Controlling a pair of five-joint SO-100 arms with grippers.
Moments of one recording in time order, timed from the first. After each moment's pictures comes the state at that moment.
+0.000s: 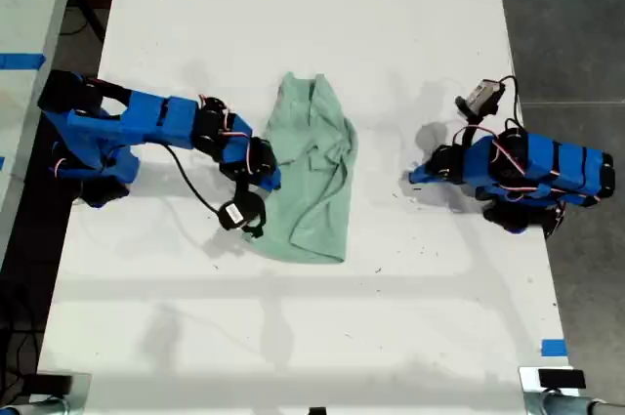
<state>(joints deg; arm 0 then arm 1) -3.3 92.5 92.9 61.5 -12.0 13.9 200.2 174.6 74.3 -4.0</state>
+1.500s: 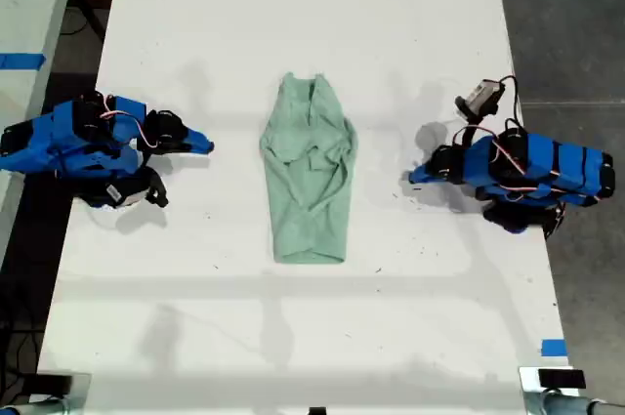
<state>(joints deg) -18.3 202.7 176.0 63.3 2.0 13.9 200.2 174.6 74.3 -4.1</state>
